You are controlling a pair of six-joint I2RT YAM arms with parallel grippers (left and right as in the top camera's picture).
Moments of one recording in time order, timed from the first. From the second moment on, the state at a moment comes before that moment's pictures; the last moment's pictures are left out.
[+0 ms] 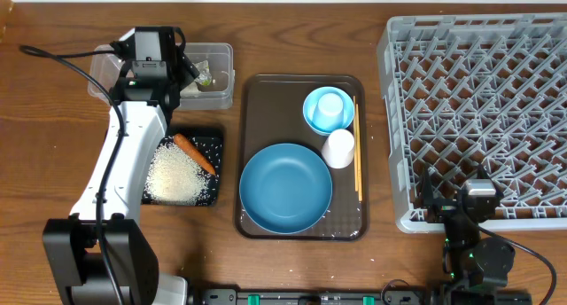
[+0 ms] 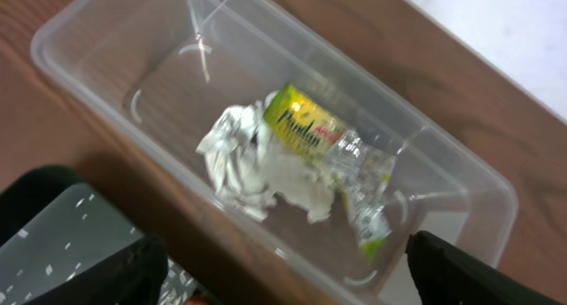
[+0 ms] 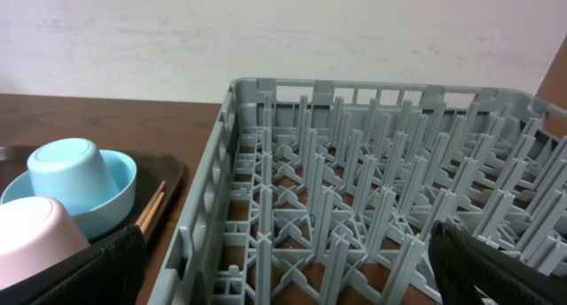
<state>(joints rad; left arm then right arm) -0.02 1.64 1.32 -0.58 -0.29 -0.64 -0.10 0.01 0.01 -0.06 -0.11 -0.03</state>
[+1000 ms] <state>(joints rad) -0.02 1.64 1.32 -0.65 -0.29 -0.64 -0.10 0.01 0.01 -0.06 -0.11 -0.03</state>
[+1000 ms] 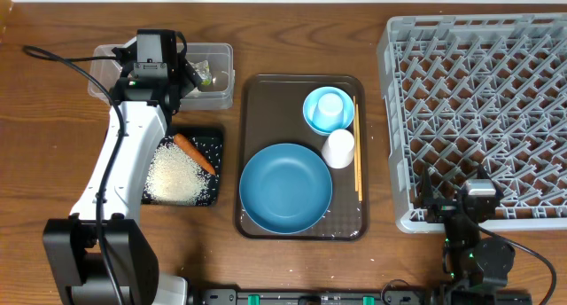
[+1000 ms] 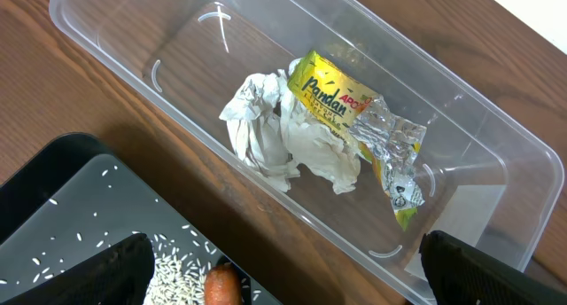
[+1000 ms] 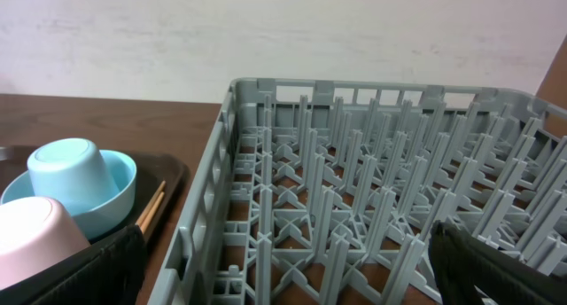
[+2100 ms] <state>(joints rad) -0.02 1.64 1.32 -0.65 -0.29 -0.64 -0.10 0.01 0.01 -0.05 -0.22 0.11</state>
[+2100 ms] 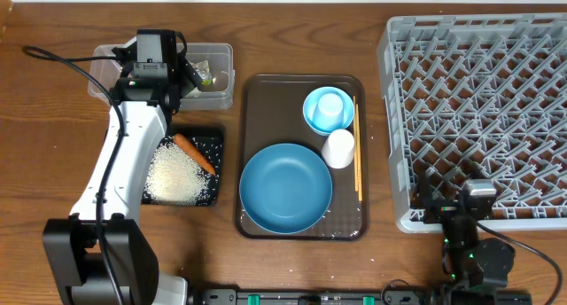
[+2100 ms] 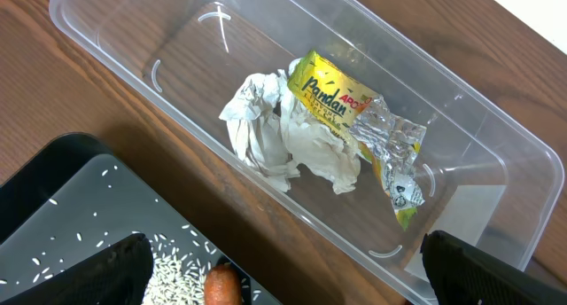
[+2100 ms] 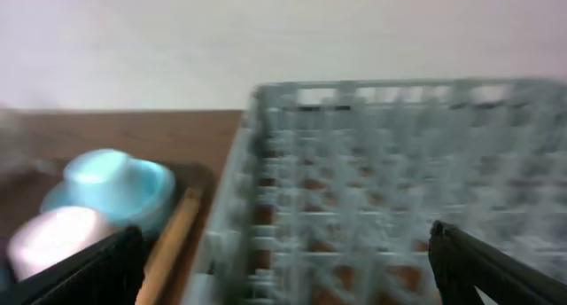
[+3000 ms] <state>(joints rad) -0.02 1.64 1.32 -0.65 -0.29 -0.64 -0.10 0.26 0.50 -0.23 -1.01 0.87</state>
